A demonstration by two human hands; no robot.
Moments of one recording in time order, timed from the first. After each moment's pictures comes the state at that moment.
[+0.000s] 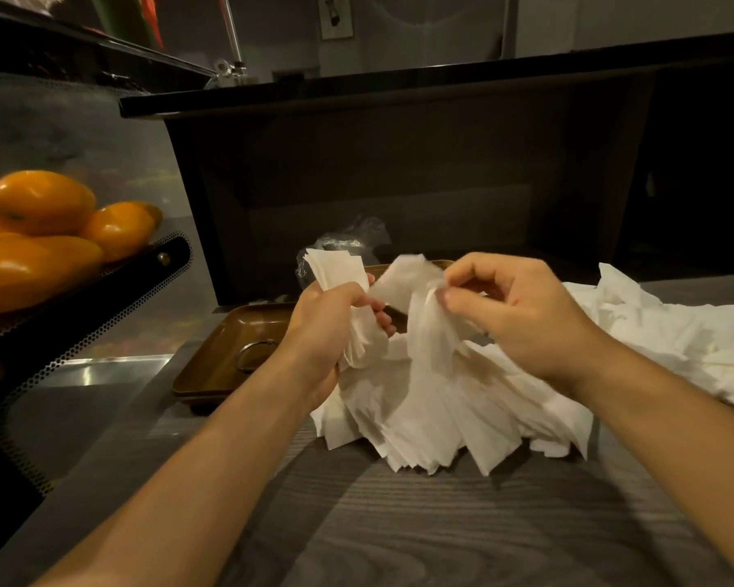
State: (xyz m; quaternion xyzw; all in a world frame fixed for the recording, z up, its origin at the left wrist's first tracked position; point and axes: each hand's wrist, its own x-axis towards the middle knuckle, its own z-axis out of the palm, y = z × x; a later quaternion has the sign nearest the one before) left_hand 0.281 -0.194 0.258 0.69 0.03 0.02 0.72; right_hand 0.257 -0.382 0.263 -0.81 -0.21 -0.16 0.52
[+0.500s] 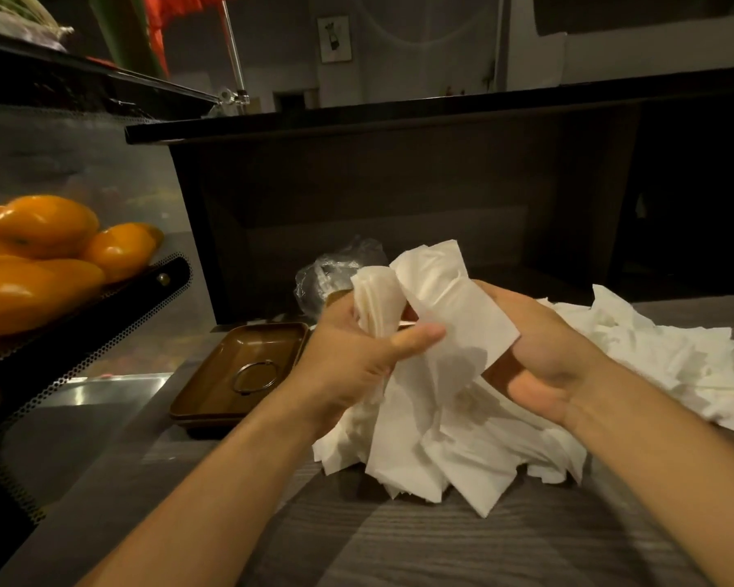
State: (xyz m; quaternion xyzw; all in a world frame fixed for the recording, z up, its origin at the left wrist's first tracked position) left_hand 0.261 -0.203 0.267 0.73 -0.16 0.03 0.66; right_hand 0.260 -0.382 0.265 -0.59 -0.11 0.04 0.80
